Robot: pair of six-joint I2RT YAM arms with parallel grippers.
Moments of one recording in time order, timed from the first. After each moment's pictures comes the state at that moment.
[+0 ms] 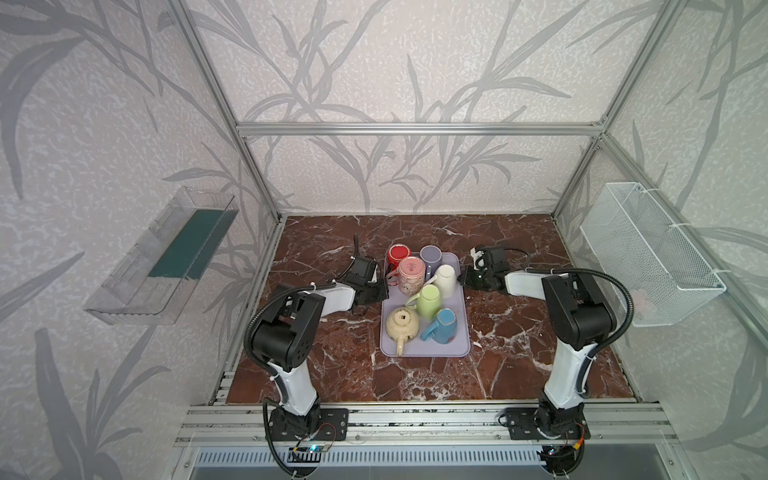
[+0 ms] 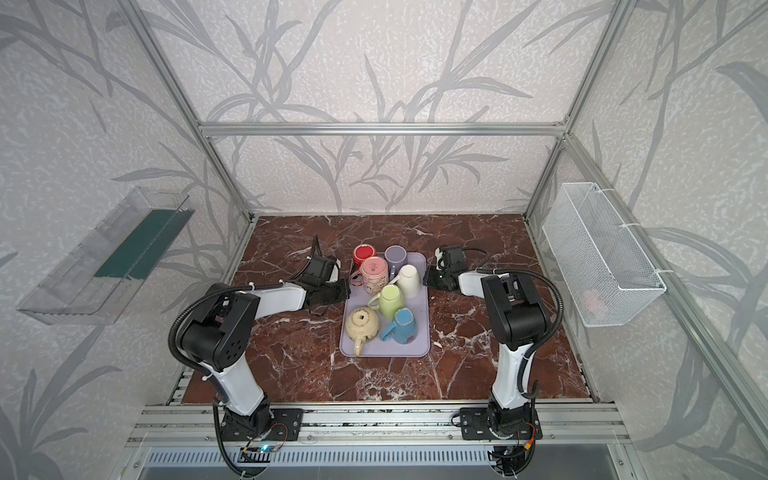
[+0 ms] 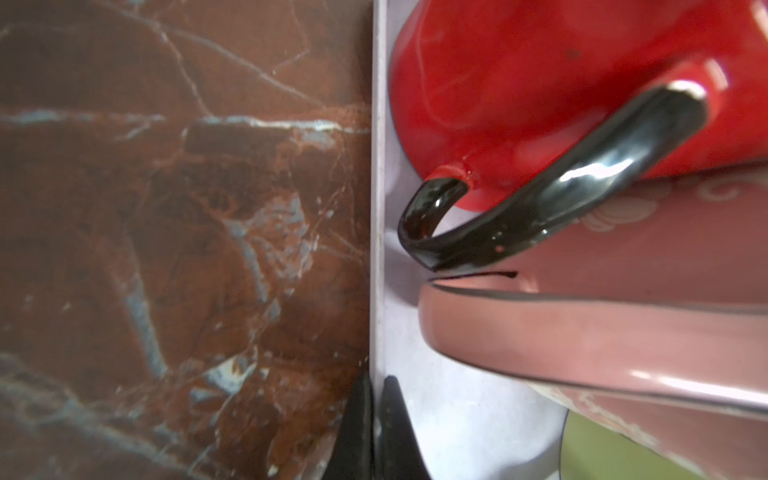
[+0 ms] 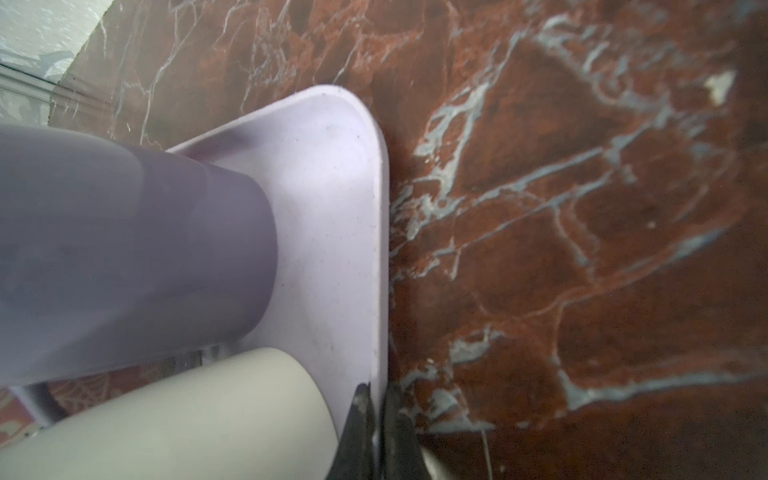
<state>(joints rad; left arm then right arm) -0.36 1.78 0.88 -0.02 0.18 -0.54 0.26 1.93 1.02 0.03 -0.35 0.50</state>
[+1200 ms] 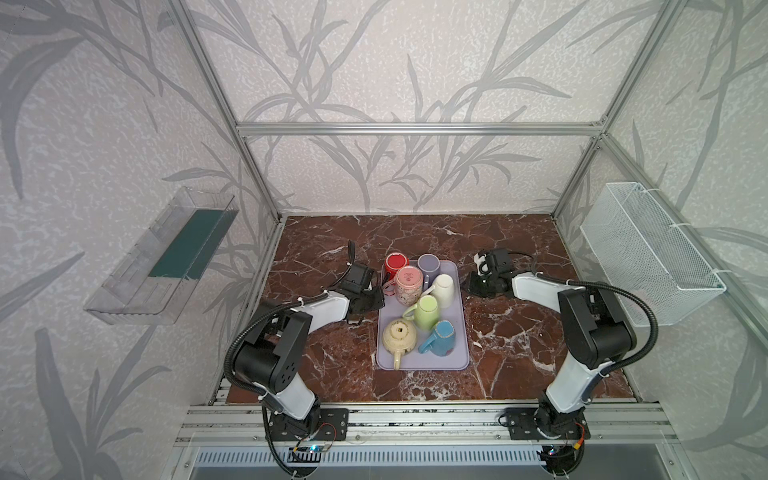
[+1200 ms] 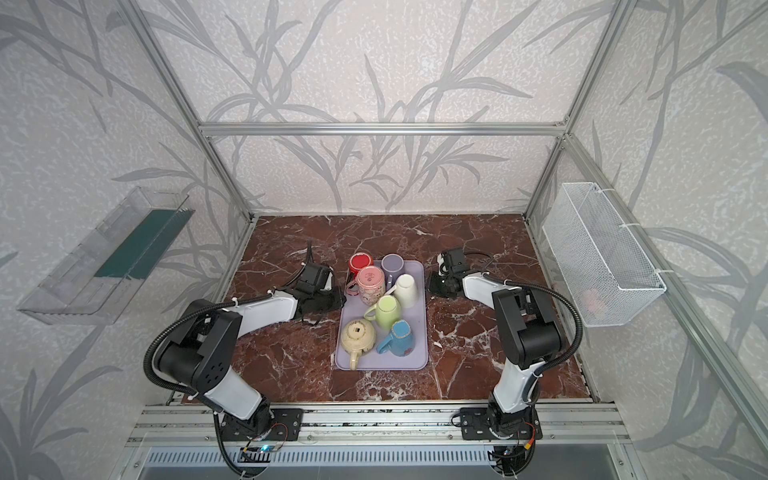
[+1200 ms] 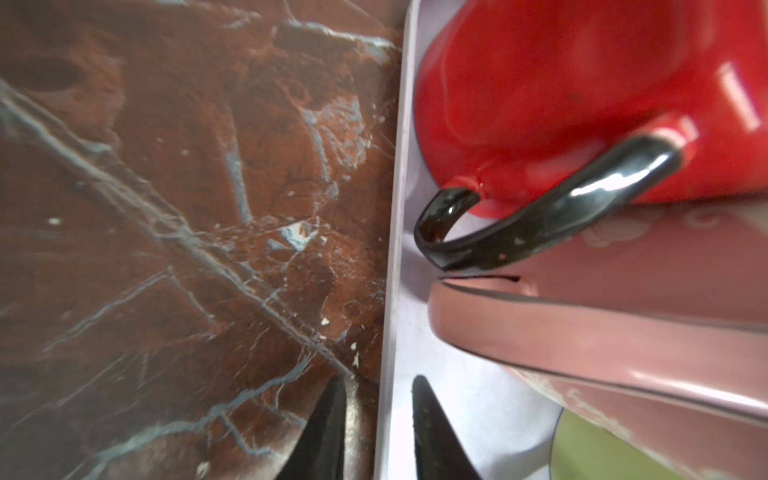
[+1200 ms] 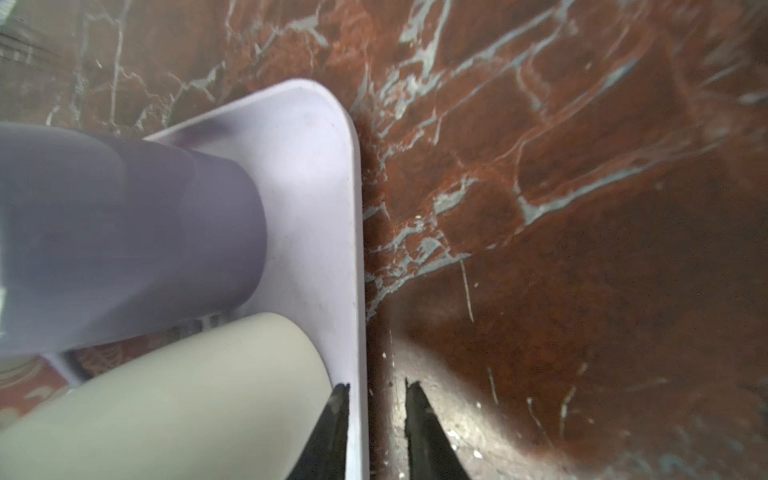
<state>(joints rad) -0.38 1.62 0.80 -0.14 0.09 -0.59 0.26 1.76 0.98 -0.18 -0.31 0.49</state>
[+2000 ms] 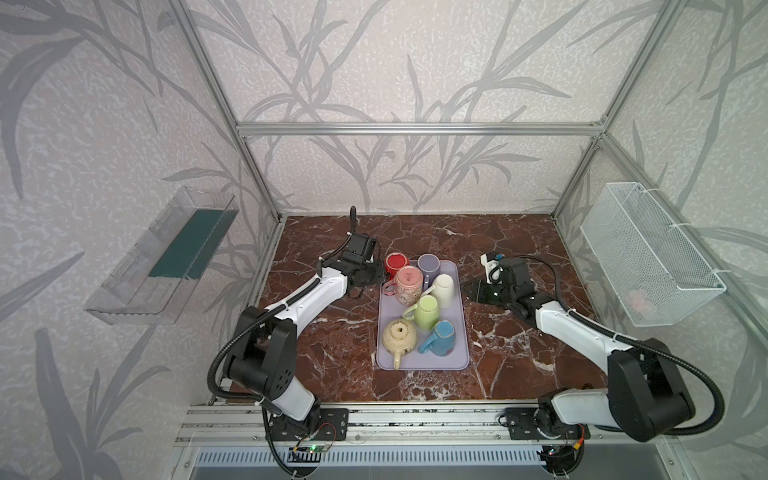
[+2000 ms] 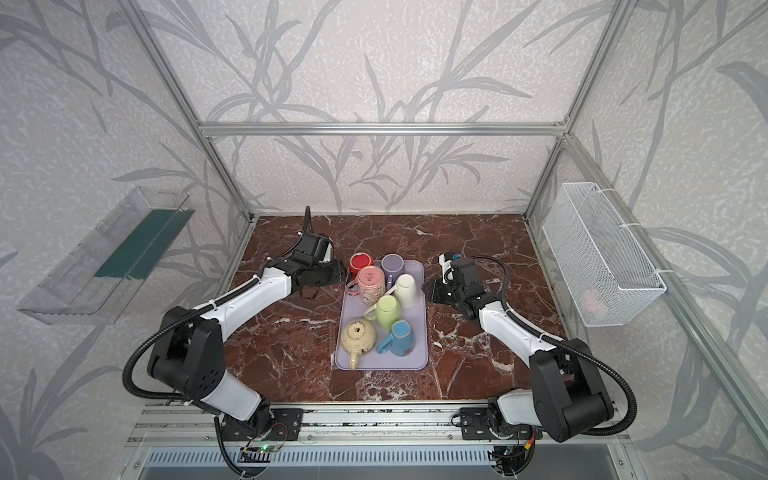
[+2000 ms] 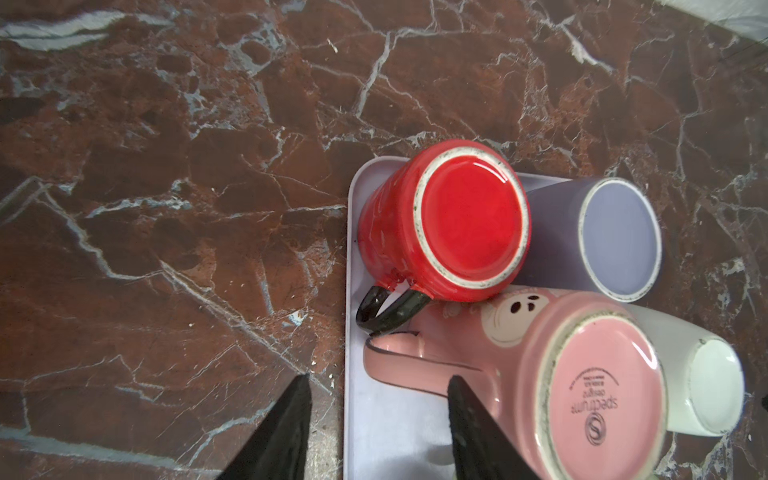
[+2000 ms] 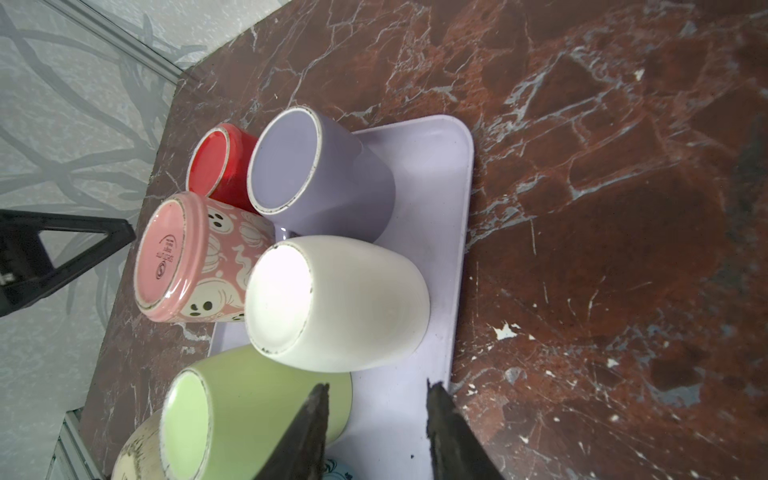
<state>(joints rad) -0.38 1.61 1.15 -0.47 0.03 -0.49 0.33 1.35 0.72 -0.07 -0.31 0.49</state>
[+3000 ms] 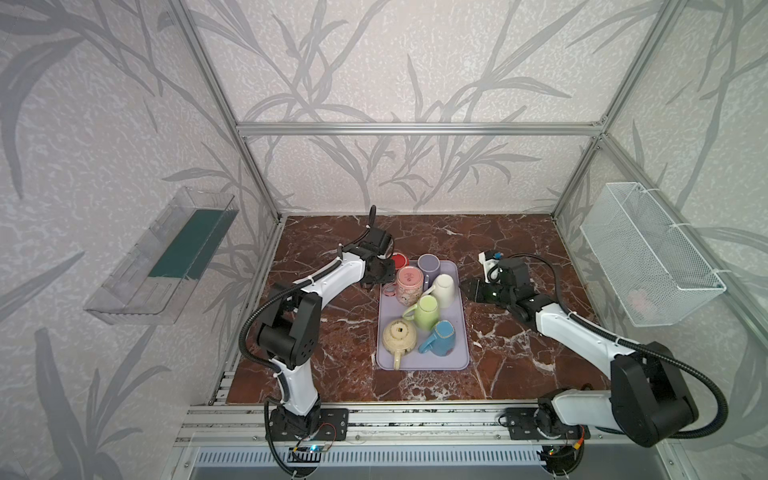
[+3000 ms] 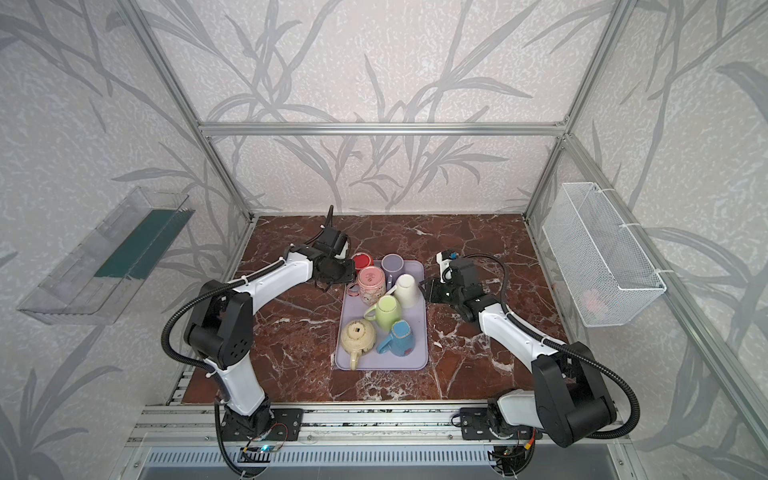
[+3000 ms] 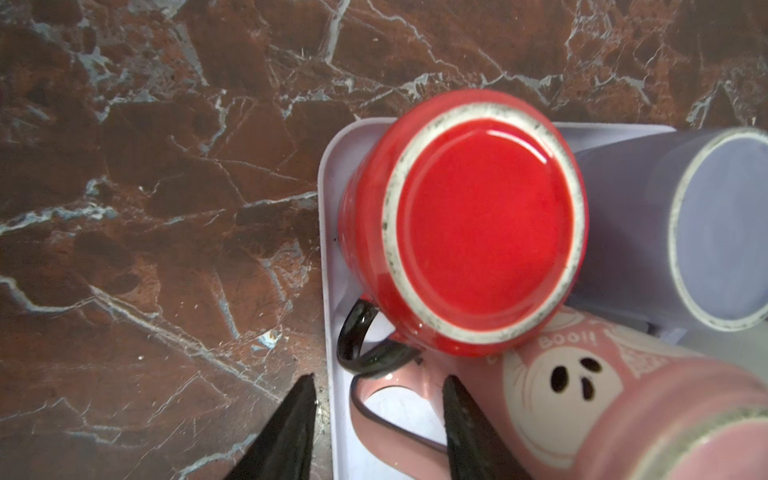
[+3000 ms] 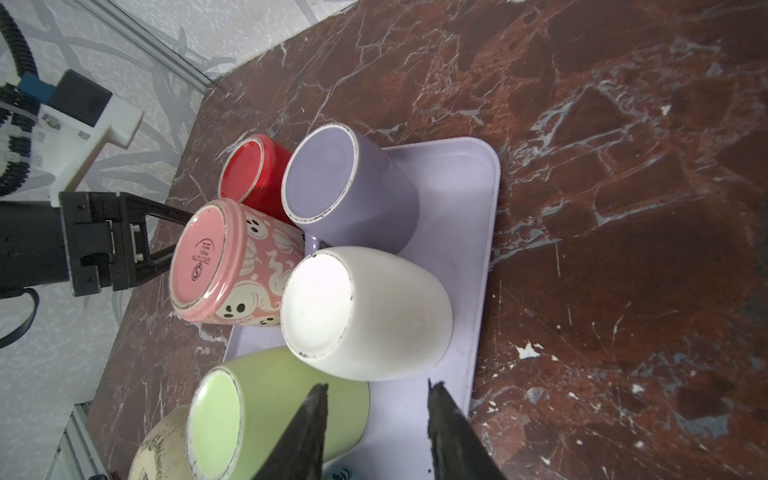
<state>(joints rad) -0.43 1.81 1.32 -0.61 0.03 -0.42 0.36 1.33 0.72 -0.03 -0.31 0.48</state>
